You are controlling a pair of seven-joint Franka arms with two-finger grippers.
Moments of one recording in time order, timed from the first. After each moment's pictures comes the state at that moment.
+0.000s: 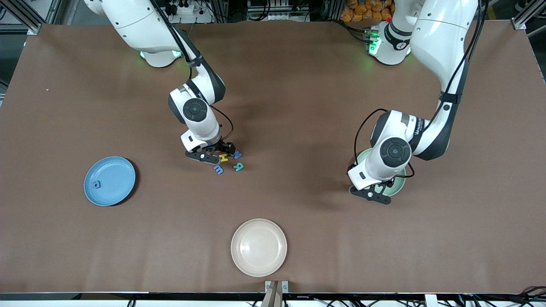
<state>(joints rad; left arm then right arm) -0.37 0.58 0.00 -1.69 0.12 2.24 -0.06 0.51 0.49 0.04 -2.13 -0.09 2.60 0.87</state>
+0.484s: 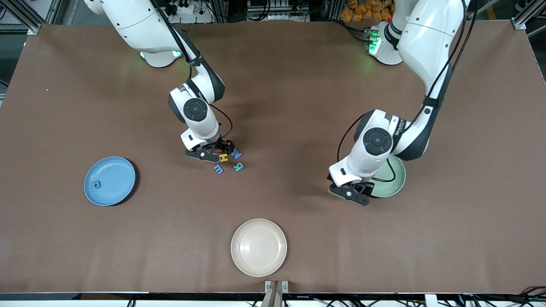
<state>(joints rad) -0.38 0.63 -0.07 -1.69 0.11 2.46 -0.06 0.51 0.49 0.04 -2.15 -0.09 2.60 0.86</state>
